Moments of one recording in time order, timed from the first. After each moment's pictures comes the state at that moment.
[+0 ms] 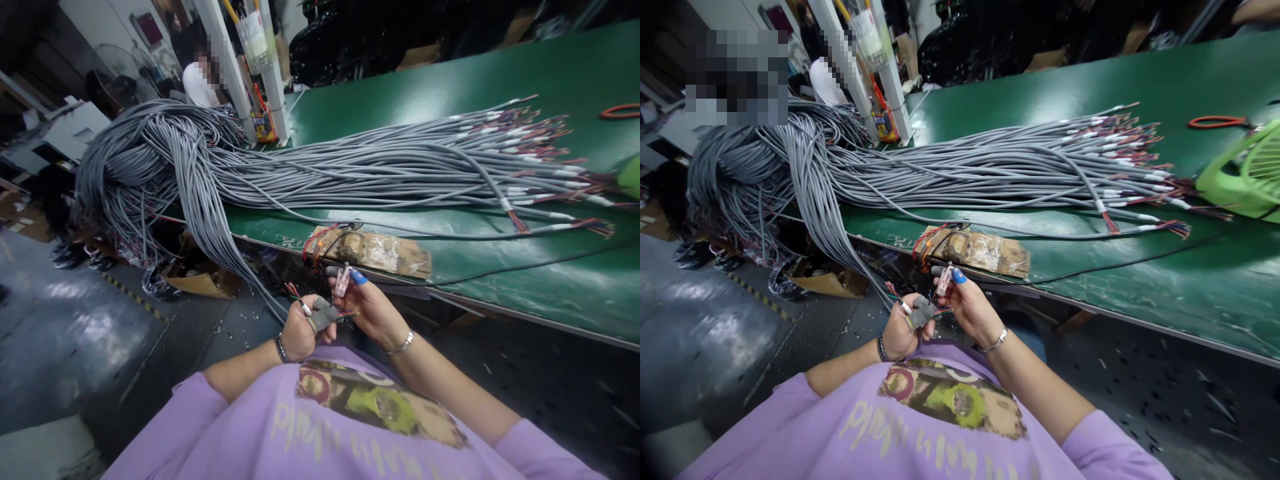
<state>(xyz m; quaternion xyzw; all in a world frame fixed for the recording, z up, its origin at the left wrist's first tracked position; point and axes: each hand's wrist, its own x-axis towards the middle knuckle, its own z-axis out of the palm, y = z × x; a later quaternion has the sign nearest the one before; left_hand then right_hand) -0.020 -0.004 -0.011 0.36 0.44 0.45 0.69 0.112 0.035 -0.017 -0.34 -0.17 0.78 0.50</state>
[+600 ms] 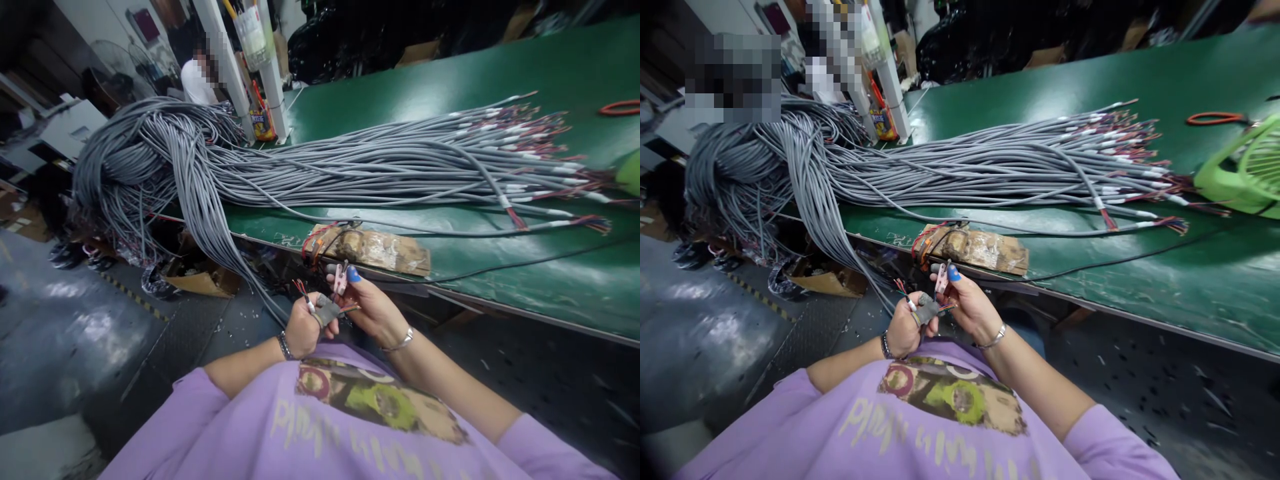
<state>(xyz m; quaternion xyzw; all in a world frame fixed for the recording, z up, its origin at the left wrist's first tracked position) -0.013 -0.003 -0.009 0.36 0.50 0.42 0.67 0.111 0.038 -0.022 -0.33 -0.14 0.79 0.50</state>
